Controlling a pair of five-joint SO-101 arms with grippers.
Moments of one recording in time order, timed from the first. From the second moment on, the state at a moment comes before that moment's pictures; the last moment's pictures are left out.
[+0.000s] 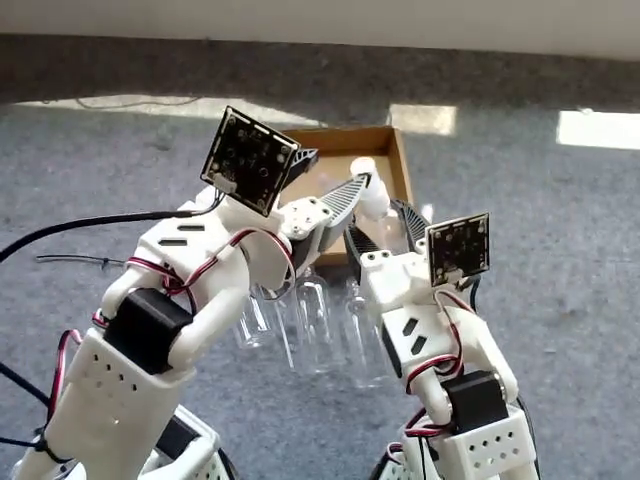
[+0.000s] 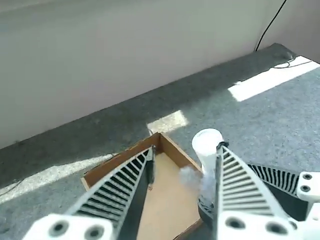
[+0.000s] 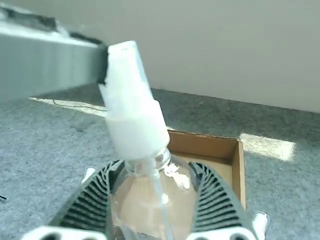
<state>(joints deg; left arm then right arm) 27.9 -49.0 23.5 51.0 3.7 -22.2 -81.1 66.0 33.8 -0.4</state>
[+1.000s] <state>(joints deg) 32.0 -39.7 17.8 50.2 1.5 -21.8 -81.0 66.2 33.9 -0.4</state>
